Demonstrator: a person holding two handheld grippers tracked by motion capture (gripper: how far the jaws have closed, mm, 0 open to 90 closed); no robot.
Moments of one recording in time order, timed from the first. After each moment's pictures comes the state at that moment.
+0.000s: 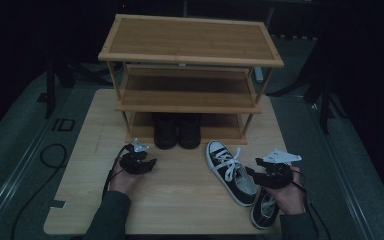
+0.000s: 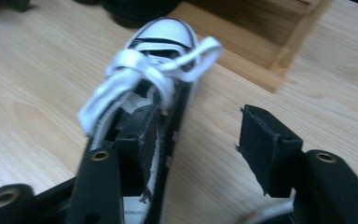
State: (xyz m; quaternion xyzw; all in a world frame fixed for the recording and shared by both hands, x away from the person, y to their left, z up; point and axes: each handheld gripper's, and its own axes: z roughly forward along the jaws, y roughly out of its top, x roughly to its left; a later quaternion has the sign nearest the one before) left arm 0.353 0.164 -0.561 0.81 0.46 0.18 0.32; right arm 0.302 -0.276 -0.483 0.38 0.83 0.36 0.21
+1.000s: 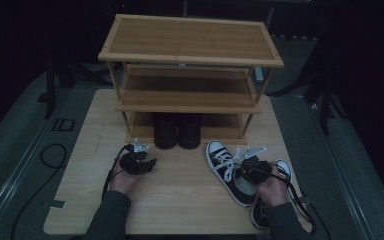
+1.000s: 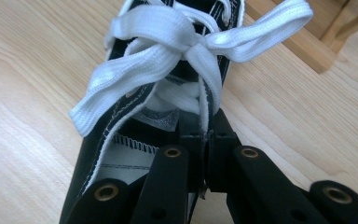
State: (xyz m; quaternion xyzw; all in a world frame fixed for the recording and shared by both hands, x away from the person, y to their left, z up) left arm 0.353 0.165 -0.561 0.81 0.46 0.18 0.33; right arm 0.325 -0.226 -0.498 0.36 0.89 0.22 0.19
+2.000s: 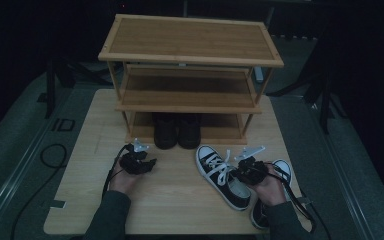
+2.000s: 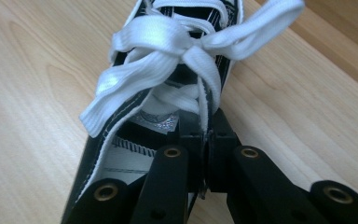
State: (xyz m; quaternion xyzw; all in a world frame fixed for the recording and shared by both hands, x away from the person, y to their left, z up) left arm 0.353 0.165 -0.561 0.81 0.46 0.18 0.32; right arm 0.325 -0.219 -0.498 0.33 0.90 0.27 0.13
